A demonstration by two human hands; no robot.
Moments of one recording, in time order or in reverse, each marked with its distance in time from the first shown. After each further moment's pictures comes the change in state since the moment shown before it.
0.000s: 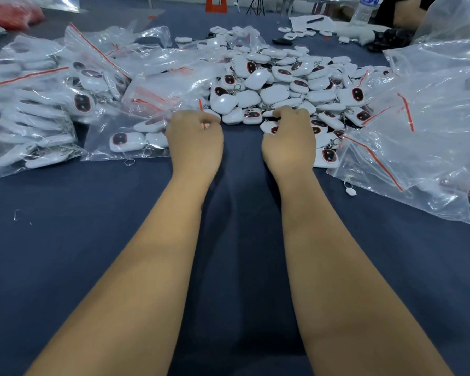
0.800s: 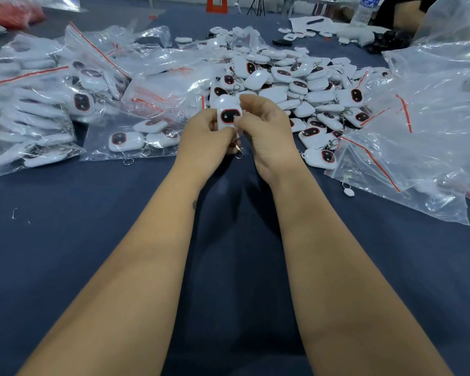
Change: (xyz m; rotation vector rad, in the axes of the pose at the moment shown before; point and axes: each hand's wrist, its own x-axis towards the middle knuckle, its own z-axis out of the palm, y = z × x) left_hand 0.002 -0.004 0.004 -0.372 -0.275 -0.104; right_hand -0.003 -0.027 0.012 1.210 -0.265 0.139
